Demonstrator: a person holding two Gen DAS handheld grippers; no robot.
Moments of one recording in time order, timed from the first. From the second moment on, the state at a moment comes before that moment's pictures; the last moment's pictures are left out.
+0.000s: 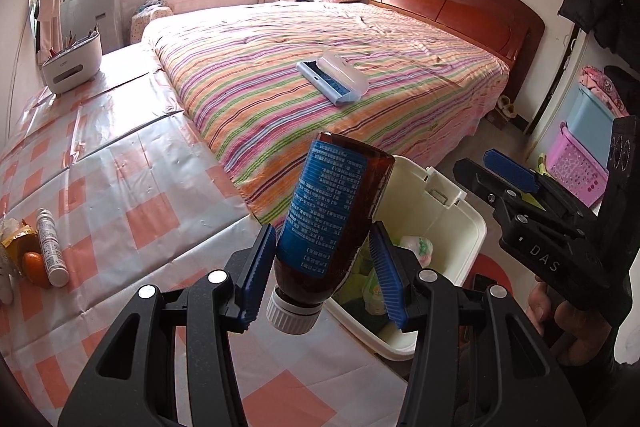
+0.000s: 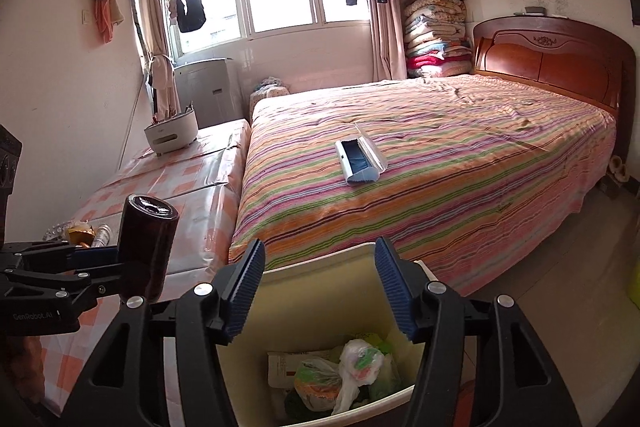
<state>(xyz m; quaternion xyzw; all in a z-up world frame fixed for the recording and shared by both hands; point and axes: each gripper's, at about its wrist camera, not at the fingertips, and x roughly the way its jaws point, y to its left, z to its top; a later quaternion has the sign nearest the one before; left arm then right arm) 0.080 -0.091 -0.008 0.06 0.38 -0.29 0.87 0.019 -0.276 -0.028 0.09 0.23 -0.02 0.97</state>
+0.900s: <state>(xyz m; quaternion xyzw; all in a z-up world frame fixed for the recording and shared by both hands) 0.088 -0.132 -0.021 0.08 0.39 -0.31 0.86 0.004 -0.305 -0.025 0.16 0.20 -0.07 0.96</state>
